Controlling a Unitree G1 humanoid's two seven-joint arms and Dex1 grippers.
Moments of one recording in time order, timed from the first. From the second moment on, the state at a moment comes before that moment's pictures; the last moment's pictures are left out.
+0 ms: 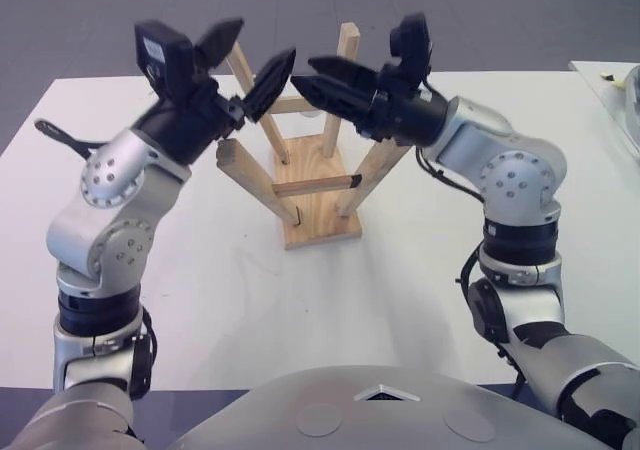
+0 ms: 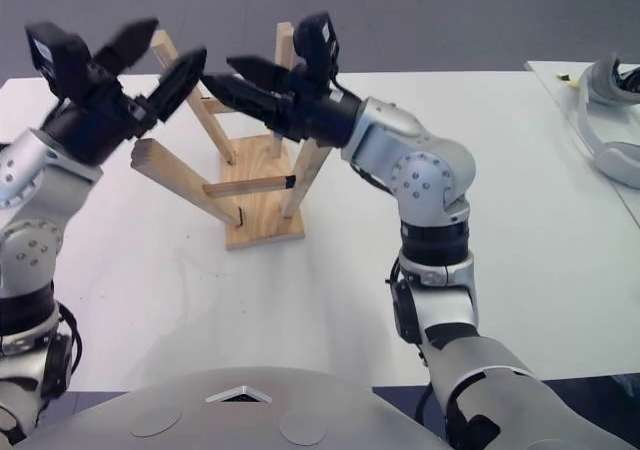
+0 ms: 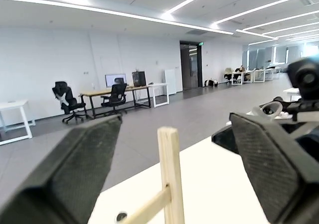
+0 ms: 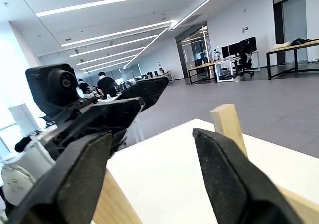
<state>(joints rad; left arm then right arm) -0.40 0.57 0.11 -0.56 -0.83 0.54 -0.23 -0.71 -0.18 -0.06 -0.19 0.94 0.91 0.54</state>
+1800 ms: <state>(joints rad) 0.48 0.12 0.29 -0.83 -0.40 0.37 0.23 -0.24 -0.30 -0.15 -0.20 0.43 0.55 0.08</state>
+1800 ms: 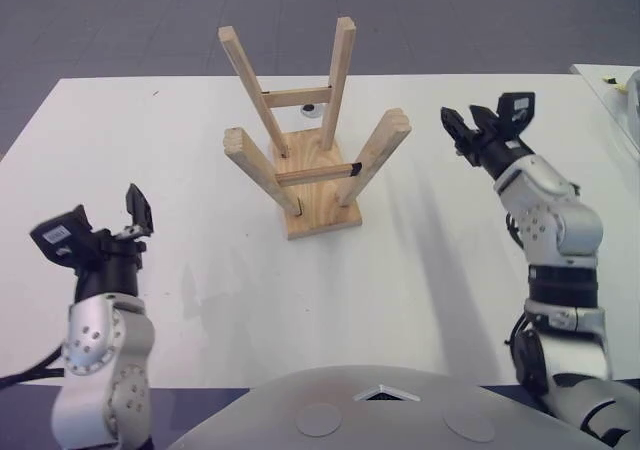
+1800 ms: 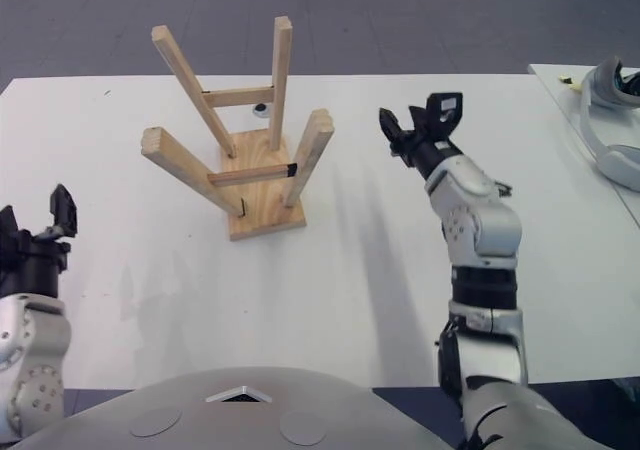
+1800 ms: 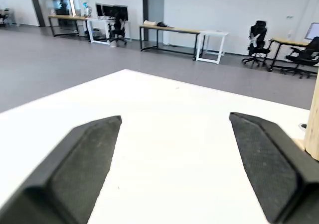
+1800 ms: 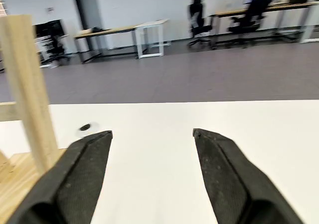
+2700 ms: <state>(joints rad) 0.10 0.16 0.03 -0.70 -0.32 0.63 0.07 -0.24 -0.28 0.07 -0.29 0.39 0.59 0.29</state>
